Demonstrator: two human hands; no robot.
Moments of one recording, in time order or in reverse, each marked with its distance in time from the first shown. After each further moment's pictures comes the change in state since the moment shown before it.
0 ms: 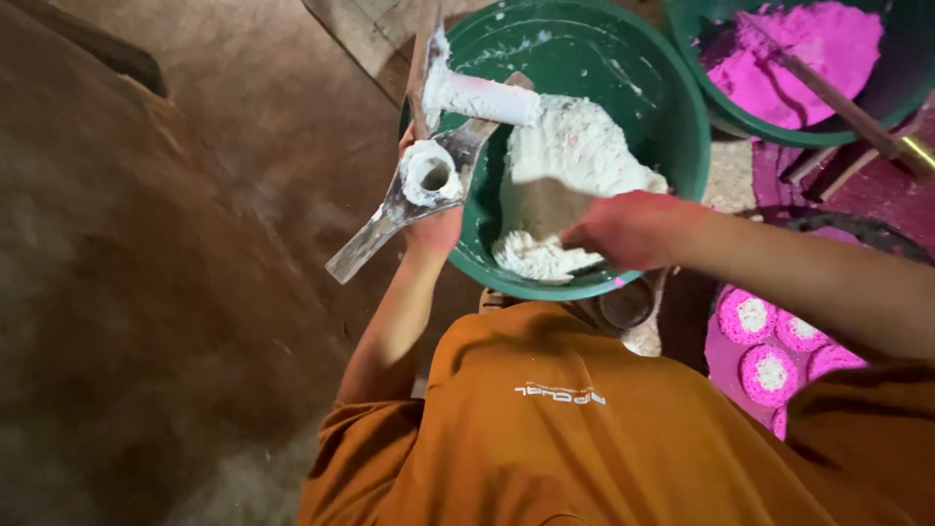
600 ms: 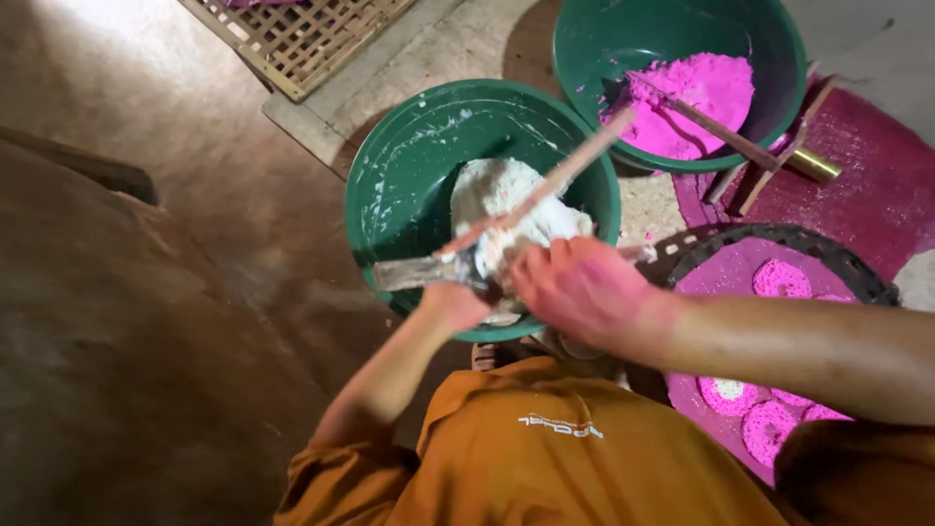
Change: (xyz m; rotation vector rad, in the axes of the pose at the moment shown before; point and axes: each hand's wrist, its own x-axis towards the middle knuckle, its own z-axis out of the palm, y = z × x) left_hand -0.010 0.079 0.048 0.361 -0.802 0.227; right_hand -0.100 -0.069 -0.014 -0.832 0.516 0.052
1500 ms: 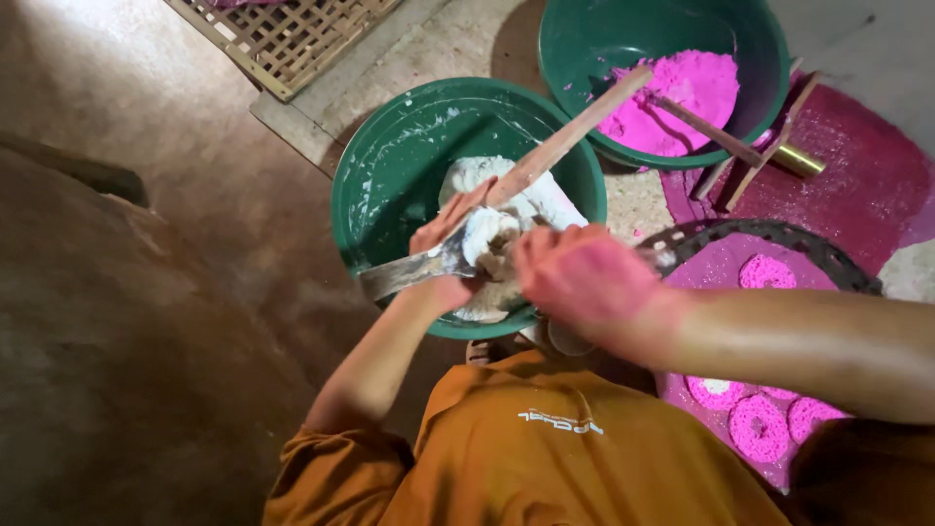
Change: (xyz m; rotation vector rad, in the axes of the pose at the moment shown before) left_hand 0.013 0.014 -0.025 0.031 0.037 -0.030; right_hand -0.013 0.007 0.003 -0.043 0.002 0.155
